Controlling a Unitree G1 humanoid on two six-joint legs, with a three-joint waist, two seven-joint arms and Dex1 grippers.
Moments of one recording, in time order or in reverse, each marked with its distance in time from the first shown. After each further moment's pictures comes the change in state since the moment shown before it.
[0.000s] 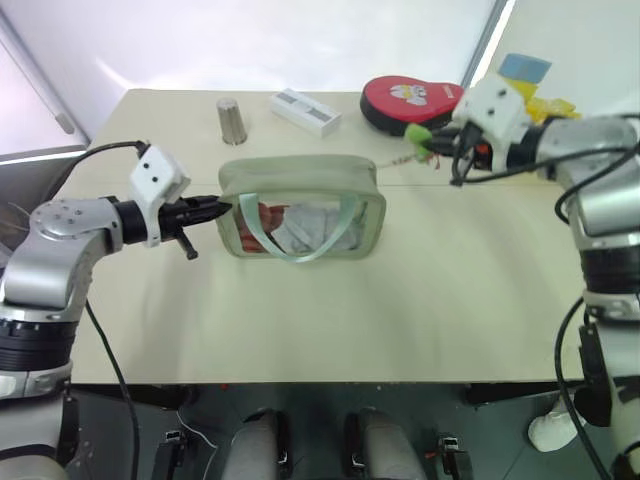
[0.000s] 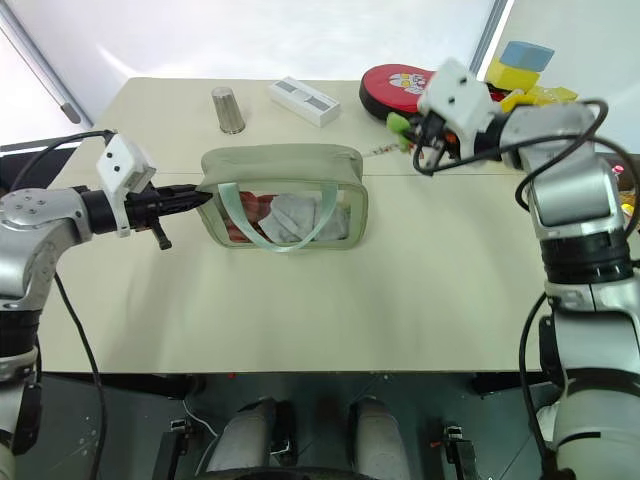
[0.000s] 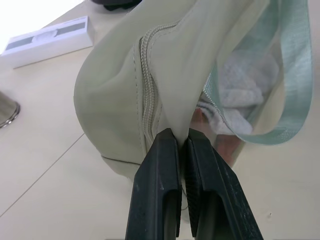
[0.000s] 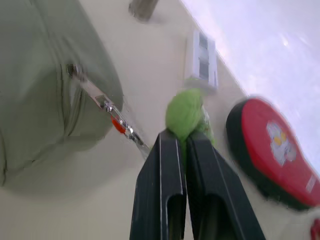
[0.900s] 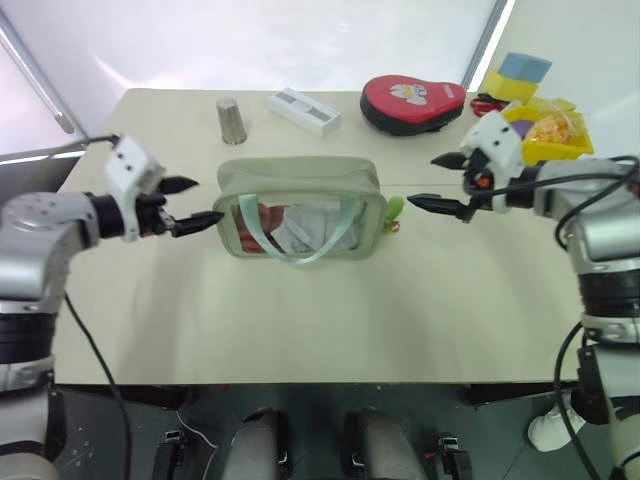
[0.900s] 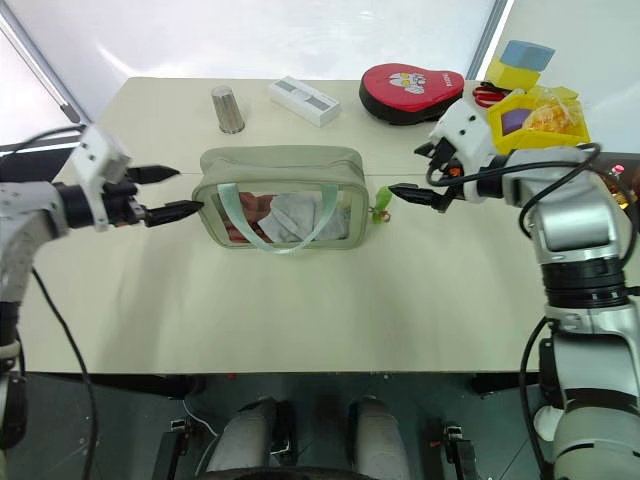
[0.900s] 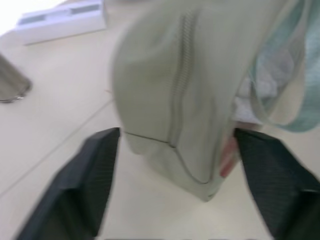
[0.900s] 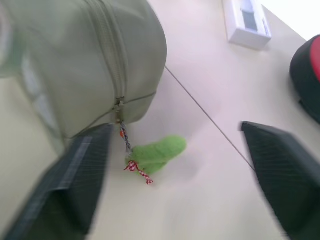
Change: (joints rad) left arm -0.052 0.117 0.075 0.115 -0.051 0.051 -0.054; right arm 0.023 -0.028 -0.076 -0.021 0.207 0.199 0.166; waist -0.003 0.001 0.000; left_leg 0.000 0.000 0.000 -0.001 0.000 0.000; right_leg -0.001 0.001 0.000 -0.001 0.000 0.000
